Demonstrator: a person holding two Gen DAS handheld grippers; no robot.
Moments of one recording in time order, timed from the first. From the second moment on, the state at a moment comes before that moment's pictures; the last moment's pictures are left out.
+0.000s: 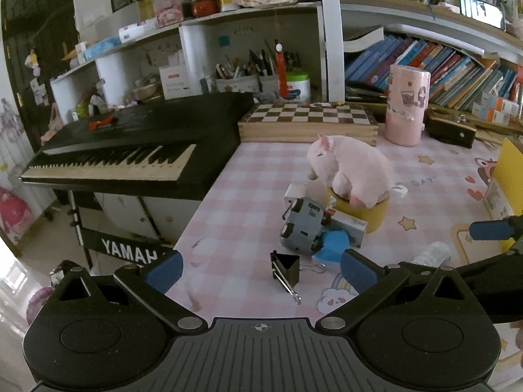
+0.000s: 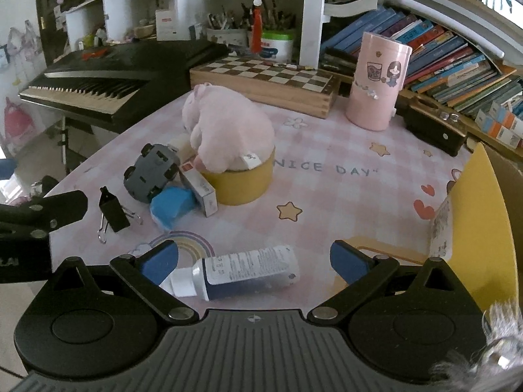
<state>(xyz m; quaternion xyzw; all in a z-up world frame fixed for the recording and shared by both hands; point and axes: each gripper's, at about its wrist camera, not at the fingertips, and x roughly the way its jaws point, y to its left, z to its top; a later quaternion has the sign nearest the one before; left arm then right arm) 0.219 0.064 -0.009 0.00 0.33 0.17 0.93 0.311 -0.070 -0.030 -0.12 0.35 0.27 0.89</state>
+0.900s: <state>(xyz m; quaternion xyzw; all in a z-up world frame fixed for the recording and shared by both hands) 0.228 0.063 -0.010 0.00 0.33 0.10 0.94 0.293 -0.099 -0.043 -0.10 0.40 0.19 0.89</state>
